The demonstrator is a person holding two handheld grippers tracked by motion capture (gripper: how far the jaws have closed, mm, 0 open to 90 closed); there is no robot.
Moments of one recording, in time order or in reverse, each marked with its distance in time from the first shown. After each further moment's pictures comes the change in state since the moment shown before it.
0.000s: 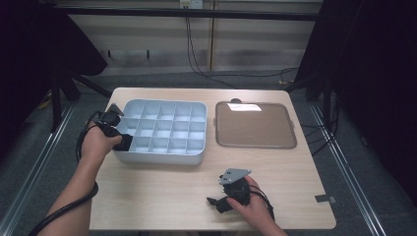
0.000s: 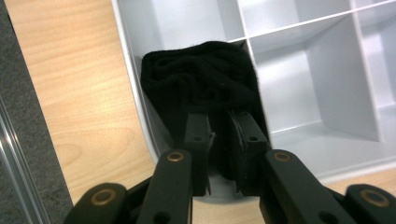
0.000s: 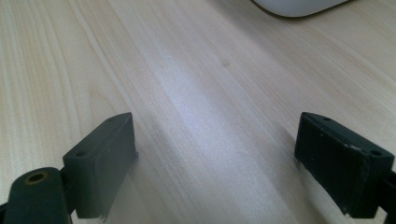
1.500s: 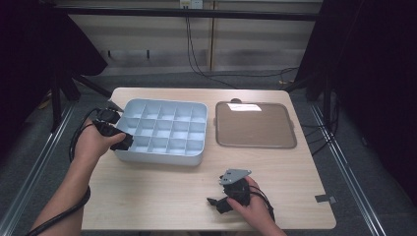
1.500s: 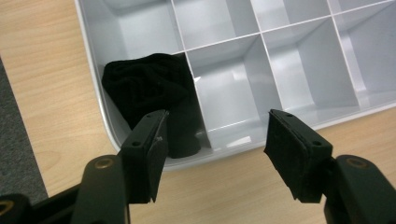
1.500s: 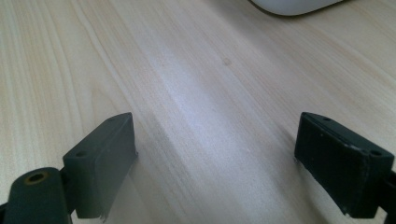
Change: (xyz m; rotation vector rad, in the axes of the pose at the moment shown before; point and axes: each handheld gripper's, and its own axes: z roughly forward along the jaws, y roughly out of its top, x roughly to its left) left arm -0.017 -0.008 -0.032 -0.081 -0.087 0.034; right arm 0.001 -0.001 -0.001 0.001 -0.003 0.001
